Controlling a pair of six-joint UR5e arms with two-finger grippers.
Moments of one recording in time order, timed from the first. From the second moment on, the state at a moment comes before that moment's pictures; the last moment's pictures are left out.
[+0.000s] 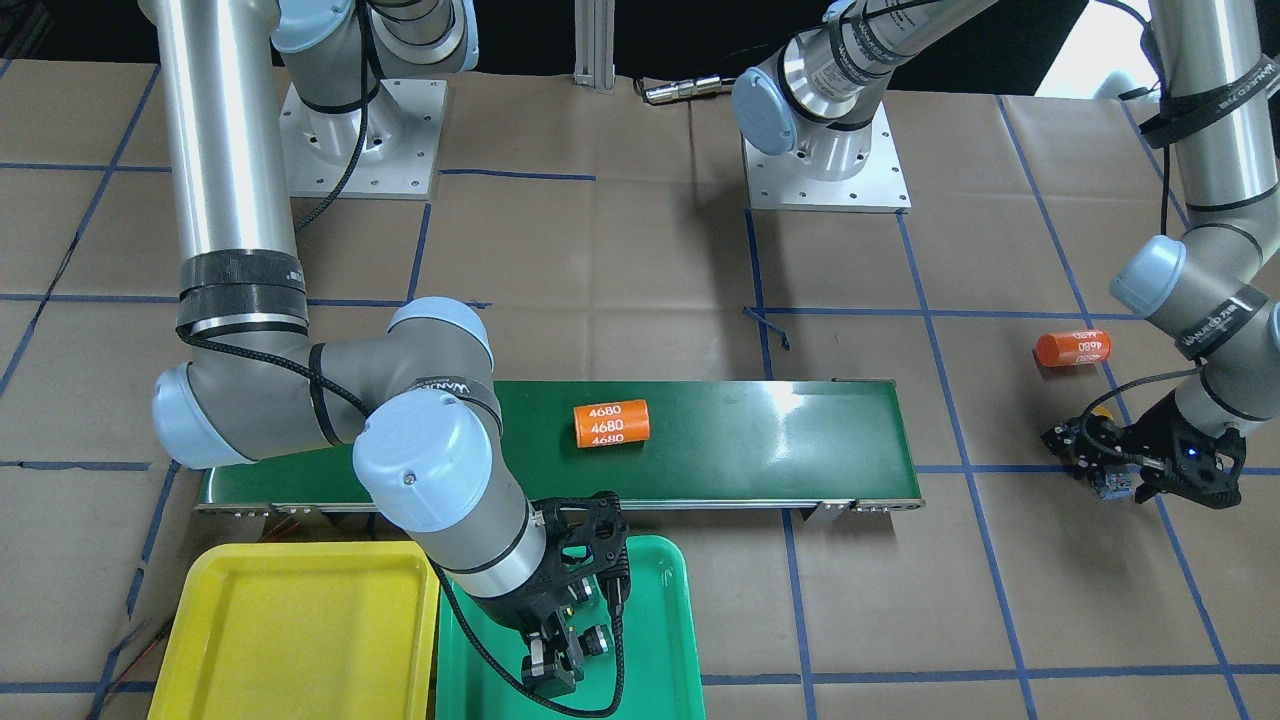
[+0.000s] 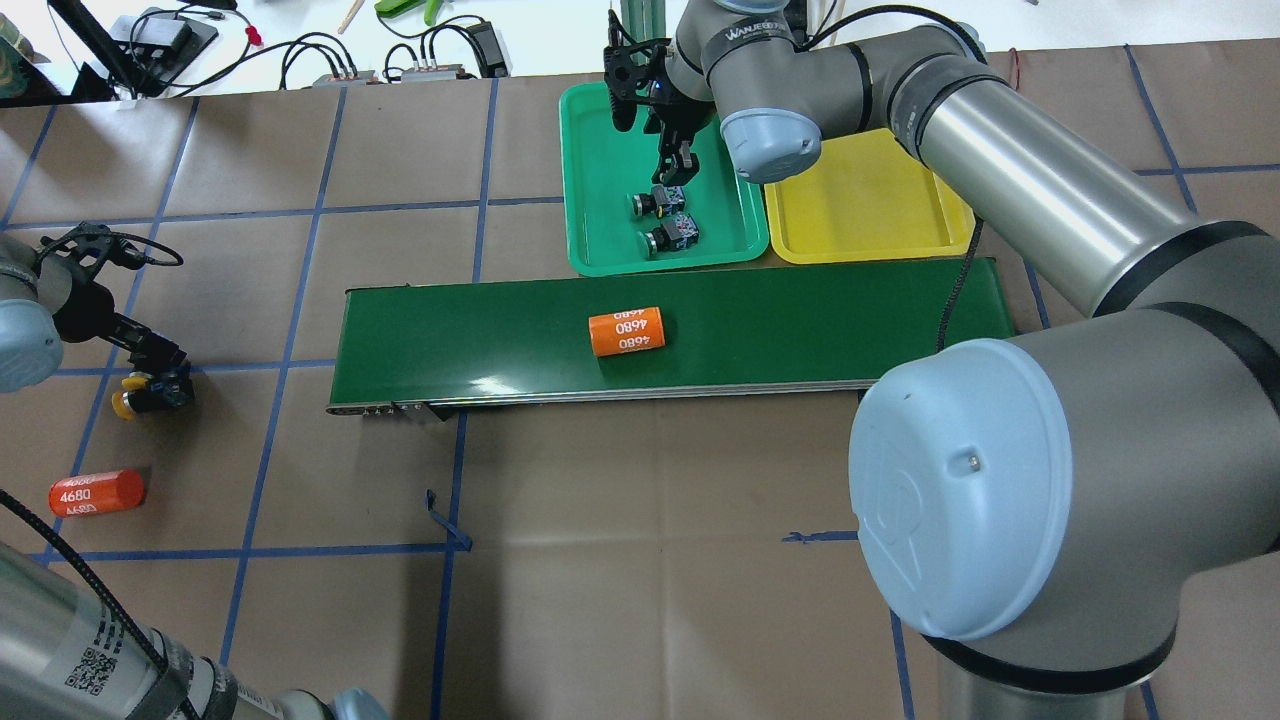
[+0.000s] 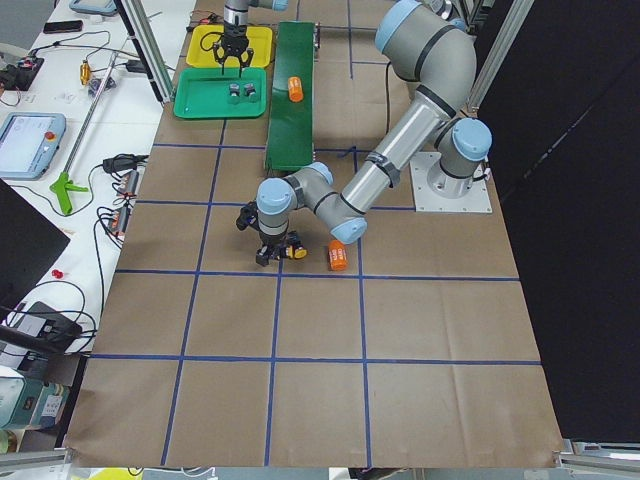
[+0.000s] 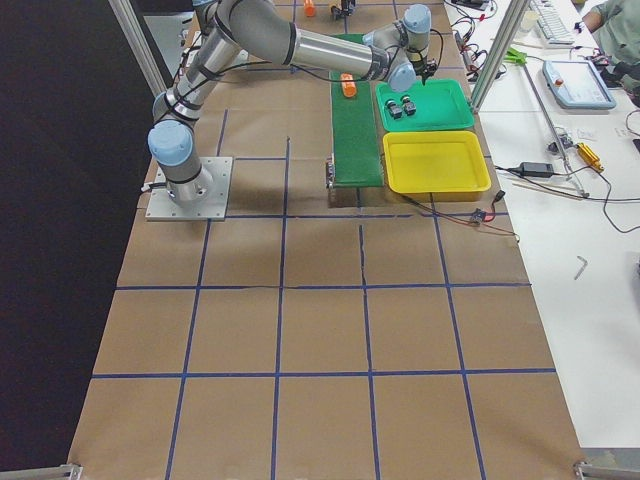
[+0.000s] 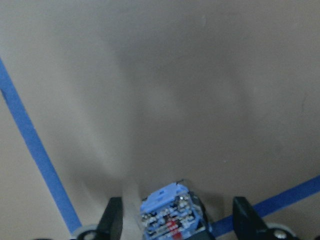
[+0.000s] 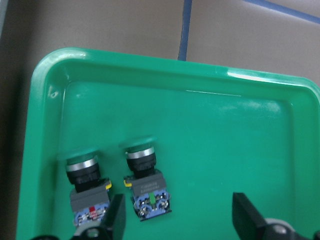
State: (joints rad) left arm -0.88 -2.10 -1.78 -0.76 1.50 1.12; right arm 1.78 -0.85 1.20 -2.20 -1.37 -1.48
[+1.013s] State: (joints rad) left arm -1.02 -1.95 -1.76 -0.90 1.49 1.19; right arm 1.68 -1.29 1.46 -1.70 -1.49 -1.47
